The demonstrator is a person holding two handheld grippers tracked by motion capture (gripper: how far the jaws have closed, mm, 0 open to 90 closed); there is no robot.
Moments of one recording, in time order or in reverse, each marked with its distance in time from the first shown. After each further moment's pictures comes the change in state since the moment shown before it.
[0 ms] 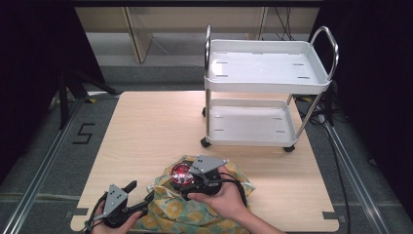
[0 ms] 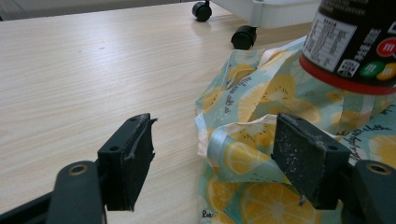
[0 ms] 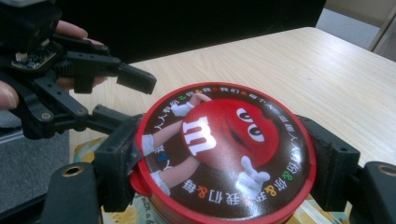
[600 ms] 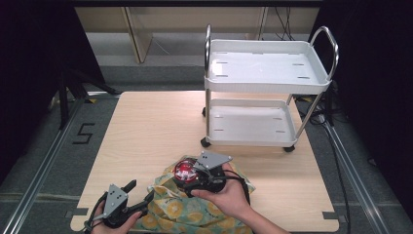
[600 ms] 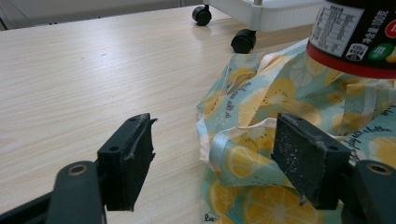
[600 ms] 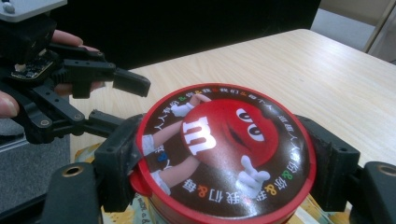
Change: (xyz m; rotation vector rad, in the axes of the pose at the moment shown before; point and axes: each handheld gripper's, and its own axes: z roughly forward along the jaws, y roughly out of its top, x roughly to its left) left arm 0.000 0.002 -0.002 -0.005 0.007 0.026; right arm -0.007 0.004 -0.010 -0.011 -0.008 0.027
